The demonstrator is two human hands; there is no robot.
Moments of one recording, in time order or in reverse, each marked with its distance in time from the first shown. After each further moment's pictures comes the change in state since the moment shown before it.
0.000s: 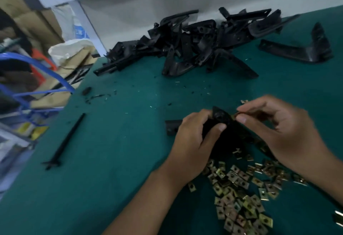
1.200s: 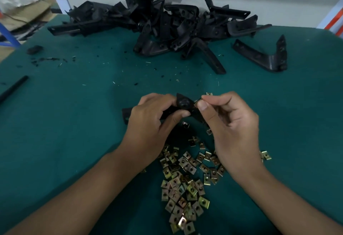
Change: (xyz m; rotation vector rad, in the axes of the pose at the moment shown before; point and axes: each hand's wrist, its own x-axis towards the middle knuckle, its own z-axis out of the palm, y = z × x) left_hand 0.000 0.003 0.007 0.087 0.293 0.198; right_hand -0.012 -0.020 0.015 0.360 0.090 0.151
